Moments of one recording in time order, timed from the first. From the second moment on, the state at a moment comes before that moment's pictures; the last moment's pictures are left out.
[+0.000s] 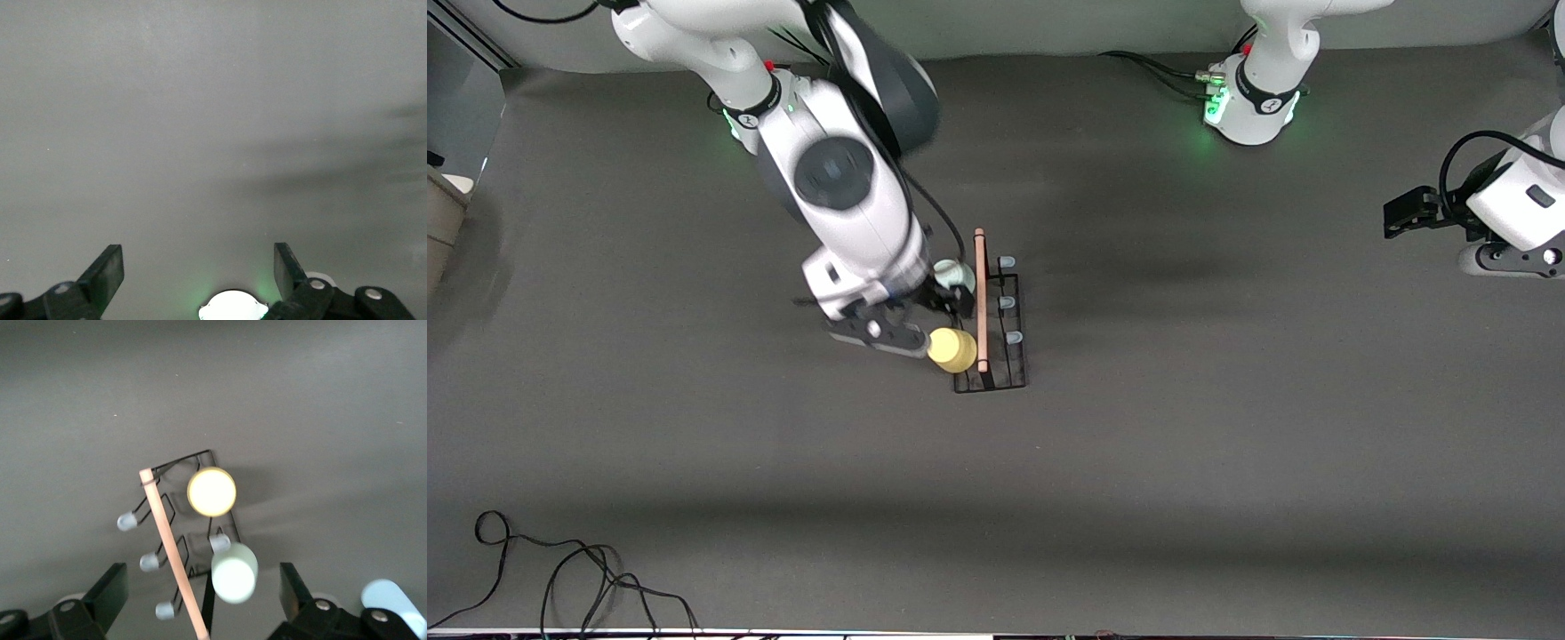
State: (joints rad) left arm 0.04 -0.03 -0.08 -1.68 0.04 1.49 0.04; right arm 0.66 0.44 -0.06 -1.25 0.08 1.68 0.85
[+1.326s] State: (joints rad) left arm 0.04 -0.03 -0.08 -1.68 0.04 1.49 0.04; right arm 0.10 0.04 -0.15 -1.57 0.01 1.56 -0.04
